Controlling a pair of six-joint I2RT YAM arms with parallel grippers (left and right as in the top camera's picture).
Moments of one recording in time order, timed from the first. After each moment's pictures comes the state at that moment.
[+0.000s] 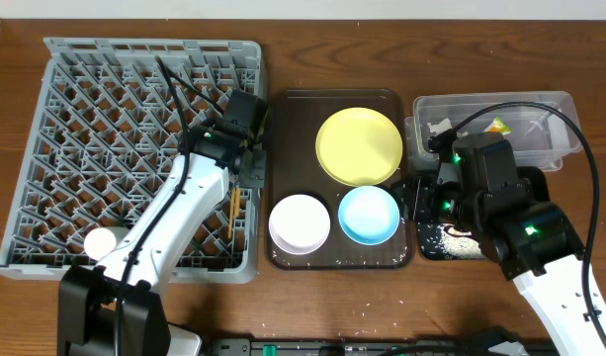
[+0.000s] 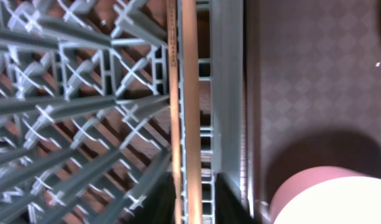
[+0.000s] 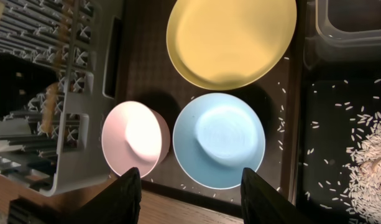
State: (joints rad) left arm -0.34 1.58 1.19 -0.91 -0.16 -0.25; right arm 0.36 1.10 1.04 -0.87 -0.24 0.48
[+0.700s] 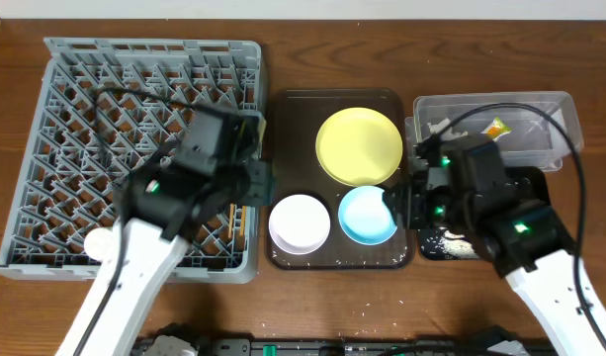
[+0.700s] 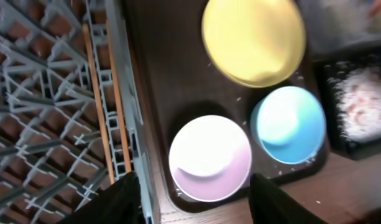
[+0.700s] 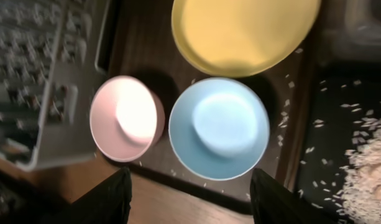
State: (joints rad) left arm -0.38 1.21 1.28 -1.07 0.13 -0.25; right arm 0.42 1.14 1.04 -0.90 -0.22 0.38
